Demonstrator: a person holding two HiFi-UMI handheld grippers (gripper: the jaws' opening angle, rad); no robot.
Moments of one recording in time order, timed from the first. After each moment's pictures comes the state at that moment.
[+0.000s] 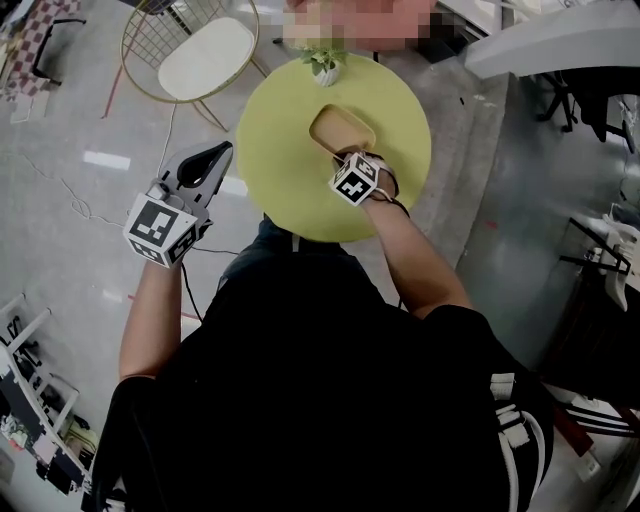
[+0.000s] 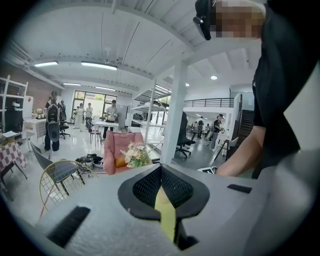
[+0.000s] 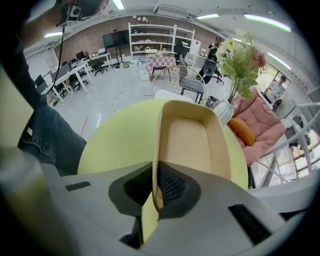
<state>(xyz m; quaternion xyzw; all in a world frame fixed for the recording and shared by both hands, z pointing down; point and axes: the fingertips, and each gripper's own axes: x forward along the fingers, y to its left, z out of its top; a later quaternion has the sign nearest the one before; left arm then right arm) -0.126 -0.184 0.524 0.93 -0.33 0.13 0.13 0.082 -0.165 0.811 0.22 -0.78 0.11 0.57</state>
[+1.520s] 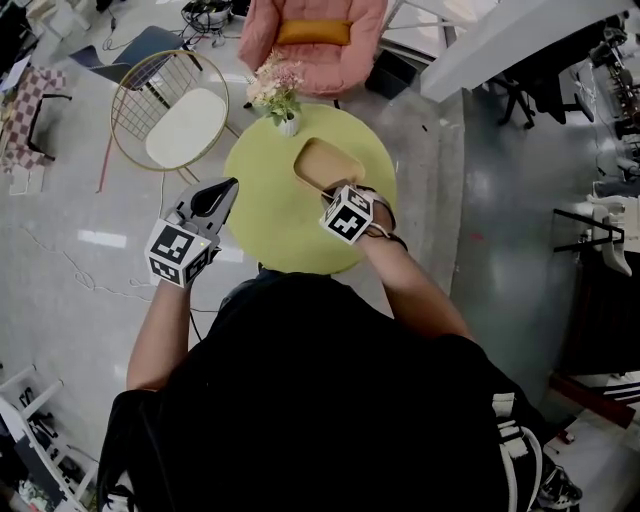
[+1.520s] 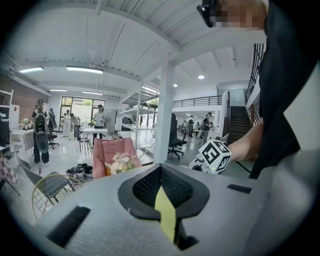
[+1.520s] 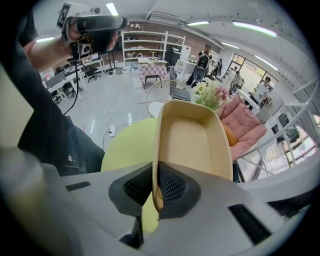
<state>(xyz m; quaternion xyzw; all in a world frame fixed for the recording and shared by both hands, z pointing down) -0.077 -0.174 0.489 0.95 -0.28 0.13 0.09 0.097 -0.143 0.662 0.27 -0.77 0.11 0.56</state>
